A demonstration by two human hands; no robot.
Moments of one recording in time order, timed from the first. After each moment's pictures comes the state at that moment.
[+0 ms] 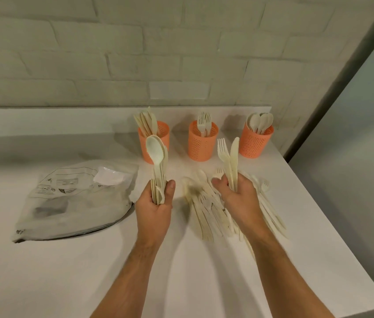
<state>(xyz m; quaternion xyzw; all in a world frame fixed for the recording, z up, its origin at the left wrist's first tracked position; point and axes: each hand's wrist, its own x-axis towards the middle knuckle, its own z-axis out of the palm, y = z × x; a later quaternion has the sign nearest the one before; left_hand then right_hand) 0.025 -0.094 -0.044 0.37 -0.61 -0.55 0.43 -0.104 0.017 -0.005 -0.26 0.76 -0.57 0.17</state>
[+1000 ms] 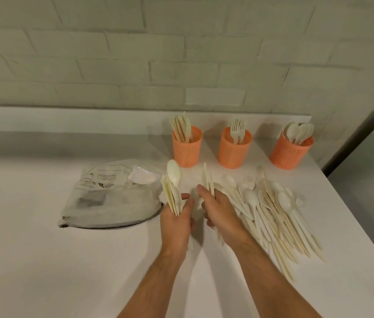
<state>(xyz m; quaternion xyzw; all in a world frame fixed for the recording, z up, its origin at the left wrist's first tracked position) 0.040 -0.094 -0.057 0.45 -0.48 -0.65 0.38 -0.061 -0.052 -0.048 -0.23 0.73 -0.52 0.38</state>
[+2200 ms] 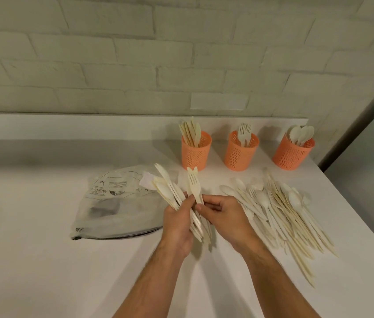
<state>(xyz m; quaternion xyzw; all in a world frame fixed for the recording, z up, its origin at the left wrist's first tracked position) 0.069 -0.132 -0.032 0.39 -0.31 -0.81 0.30 -0.021 -0.058 -0.029 -0.33 0.67 -0.56 0.36</state>
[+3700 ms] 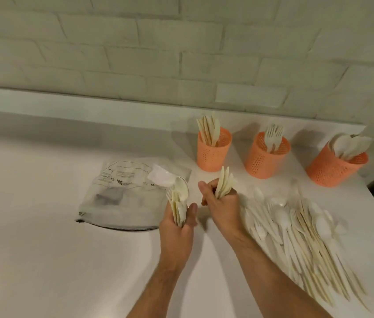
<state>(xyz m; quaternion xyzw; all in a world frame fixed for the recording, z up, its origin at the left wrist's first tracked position) 0.058 -0.122 -0.074 0.46 -0.56 -0.53 0.45 -0.061 -0.117 -0.064 -0.33 0.65 -0.63 0.27</state>
